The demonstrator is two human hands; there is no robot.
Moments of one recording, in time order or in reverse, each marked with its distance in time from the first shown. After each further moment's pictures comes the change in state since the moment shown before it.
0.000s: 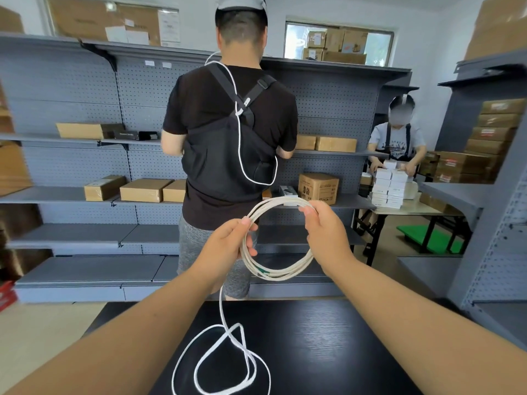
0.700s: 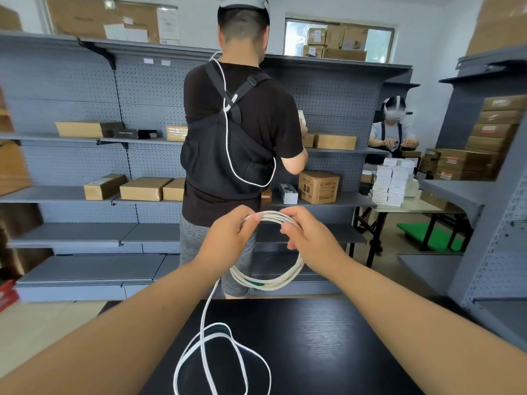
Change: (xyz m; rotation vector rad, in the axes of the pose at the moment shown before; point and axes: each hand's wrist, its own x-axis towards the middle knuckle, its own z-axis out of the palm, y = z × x) left_hand 0.009 0.012 -0.003 0.650 0.076 0.368; right_hand -0.012 -0.006 -0.002 -0.112 -0.342 -0.096
